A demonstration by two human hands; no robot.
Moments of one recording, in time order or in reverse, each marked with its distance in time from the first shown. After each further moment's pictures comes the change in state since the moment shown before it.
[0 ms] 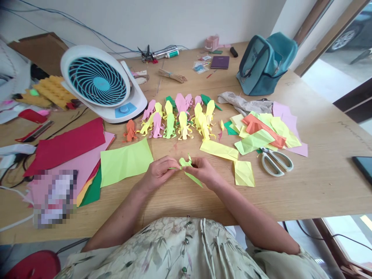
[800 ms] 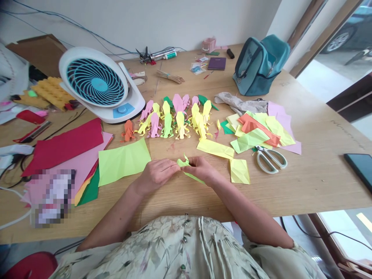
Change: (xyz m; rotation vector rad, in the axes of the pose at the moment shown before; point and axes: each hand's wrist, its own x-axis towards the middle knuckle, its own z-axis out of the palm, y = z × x) left_hand 0.007 0.023 -0.002 0.496 -0.099 0.218; right_hand -0.002 0.000 -0.010 -0.040 -0.062 0.037
